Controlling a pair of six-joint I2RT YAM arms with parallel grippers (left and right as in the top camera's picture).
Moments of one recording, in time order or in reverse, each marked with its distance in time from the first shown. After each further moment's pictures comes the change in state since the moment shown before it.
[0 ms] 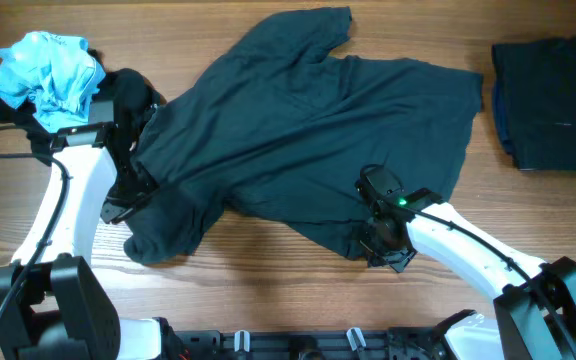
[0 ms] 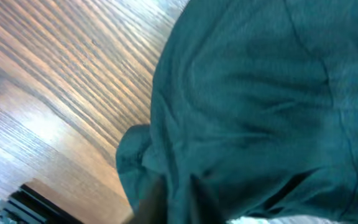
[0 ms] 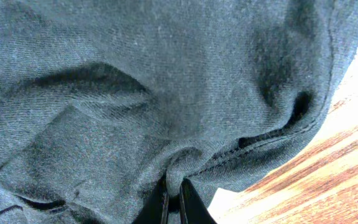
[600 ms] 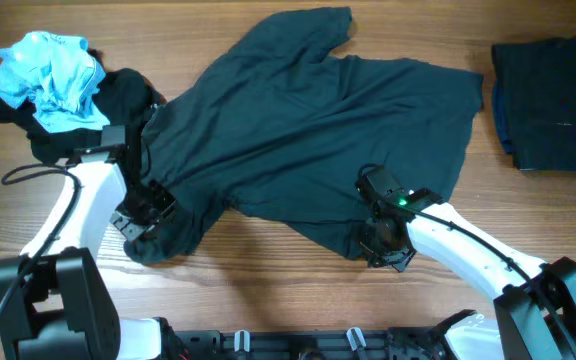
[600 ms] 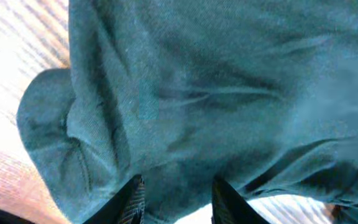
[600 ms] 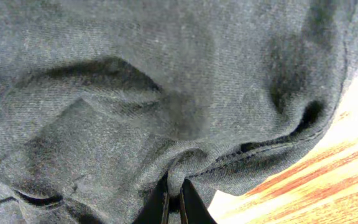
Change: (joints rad) left arm 0.000 0.002 -0.182 0.125 0.223 -0.114; right arm 0.000 0.000 -0.001 0.009 -0.002 -0.068
